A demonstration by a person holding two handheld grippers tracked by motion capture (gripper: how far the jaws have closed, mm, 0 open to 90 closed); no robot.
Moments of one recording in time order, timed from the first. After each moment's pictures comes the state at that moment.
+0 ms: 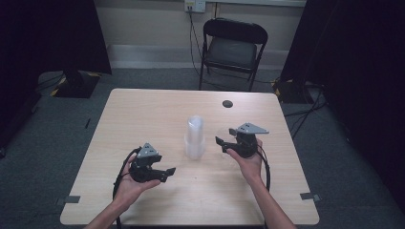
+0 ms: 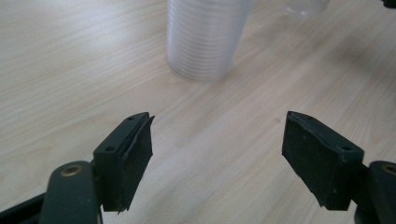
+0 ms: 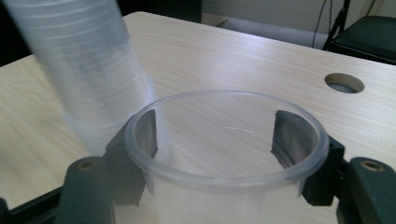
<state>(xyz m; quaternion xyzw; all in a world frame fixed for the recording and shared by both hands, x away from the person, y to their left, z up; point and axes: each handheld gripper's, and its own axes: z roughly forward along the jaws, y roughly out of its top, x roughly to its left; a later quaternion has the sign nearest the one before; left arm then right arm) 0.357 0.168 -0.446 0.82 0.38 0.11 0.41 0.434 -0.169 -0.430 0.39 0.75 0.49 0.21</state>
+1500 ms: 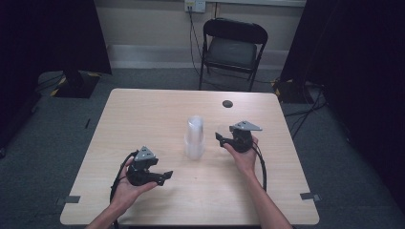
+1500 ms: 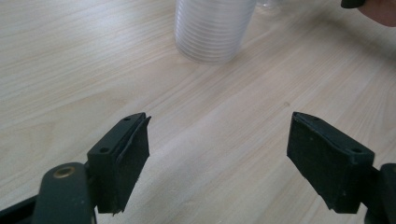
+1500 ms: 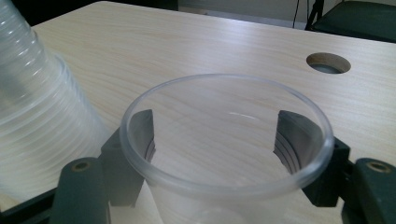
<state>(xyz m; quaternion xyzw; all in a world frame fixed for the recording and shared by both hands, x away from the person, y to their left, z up) 0.354 0.177 -0.454 0.81 0.40 0.11 0.41 0.470 -0.168 -0.467 0.43 0.74 0.47 0.23</state>
